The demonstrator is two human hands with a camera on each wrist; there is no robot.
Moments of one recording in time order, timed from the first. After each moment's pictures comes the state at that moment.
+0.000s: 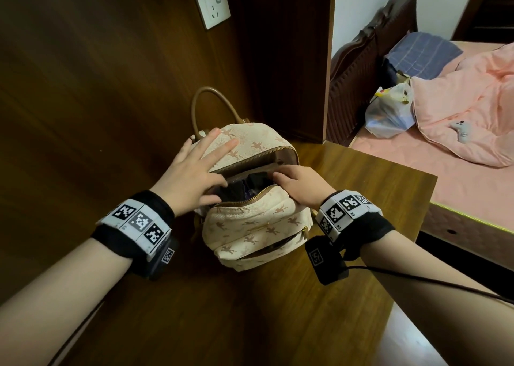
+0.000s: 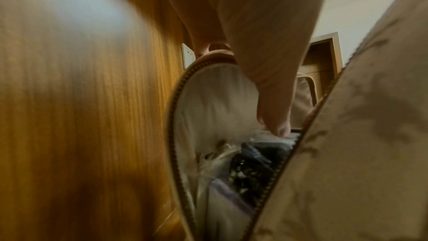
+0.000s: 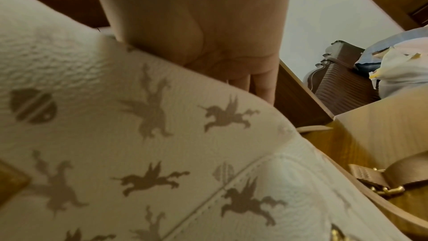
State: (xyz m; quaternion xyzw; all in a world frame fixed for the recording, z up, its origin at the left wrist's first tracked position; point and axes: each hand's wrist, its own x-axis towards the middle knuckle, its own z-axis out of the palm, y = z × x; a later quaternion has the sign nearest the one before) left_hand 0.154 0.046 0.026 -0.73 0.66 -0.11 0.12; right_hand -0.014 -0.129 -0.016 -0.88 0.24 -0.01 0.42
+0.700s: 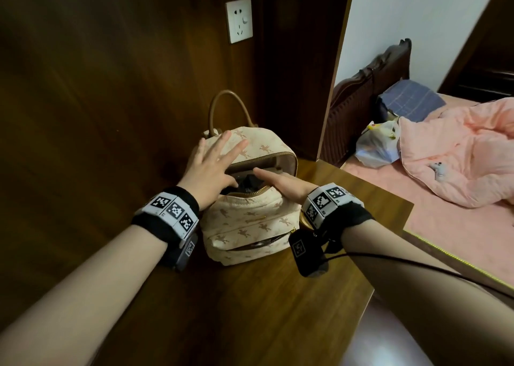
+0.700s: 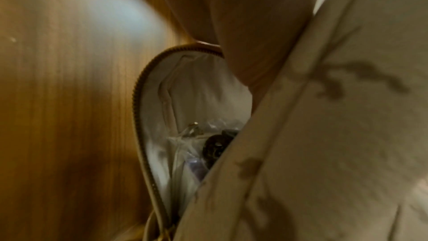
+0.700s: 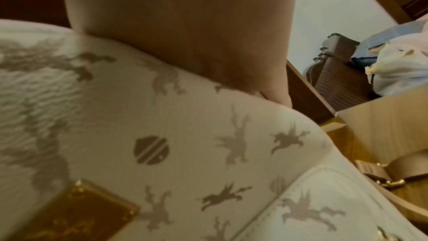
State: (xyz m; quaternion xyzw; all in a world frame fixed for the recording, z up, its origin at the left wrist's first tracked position) left_hand 0.110 0.040 0.018 -0.81 0.57 -0.09 0.13; right_hand -0.005 -0.108 -0.001 -0.80 0.23 0.07 0.55
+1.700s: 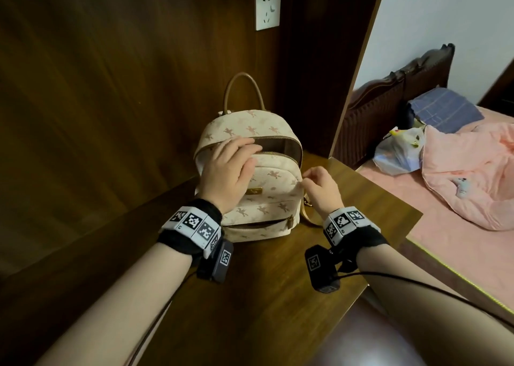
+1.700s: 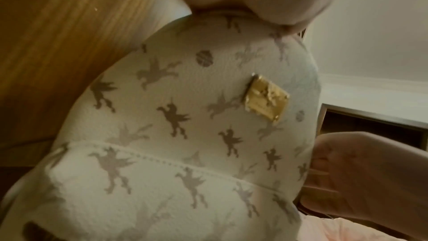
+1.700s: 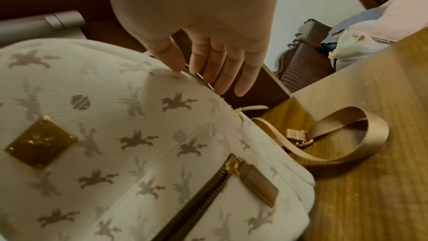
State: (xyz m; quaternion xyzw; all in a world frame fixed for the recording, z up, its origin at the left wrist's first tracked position) left_hand 0.051 0.040 -0.014 -0.80 0.47 -0.22 -0.32; right_hand -0.060 -0.139 -0.047 -0.80 0.28 -0.18 0.50
